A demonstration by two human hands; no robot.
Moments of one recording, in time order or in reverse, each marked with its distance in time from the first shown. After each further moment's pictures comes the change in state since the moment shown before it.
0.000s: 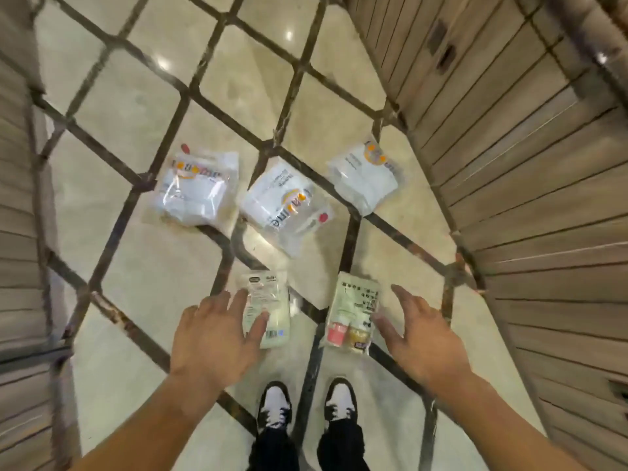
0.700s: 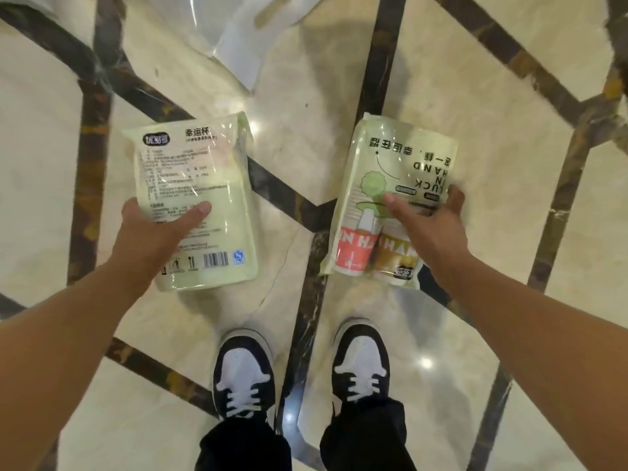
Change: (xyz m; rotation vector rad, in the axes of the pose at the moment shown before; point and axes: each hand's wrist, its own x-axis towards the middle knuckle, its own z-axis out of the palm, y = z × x) left_hand 0.208 -0.039 0.395 -1.041 -0.146 -0.619; right_hand 0.247 0.135 0.351 0.778 0.083 0.499
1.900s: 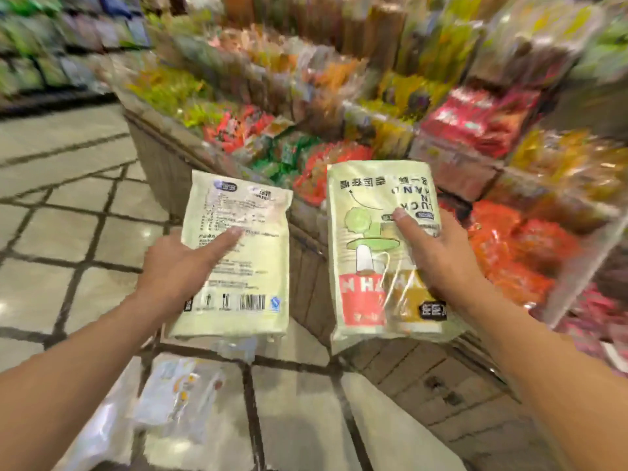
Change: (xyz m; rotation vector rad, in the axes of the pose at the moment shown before) left_hand -0.644 0.530 -0.277 -0.085 -0.131 1.060; right_hand -0.534 -0.331 -0.600 0.425 0.608 -0.689
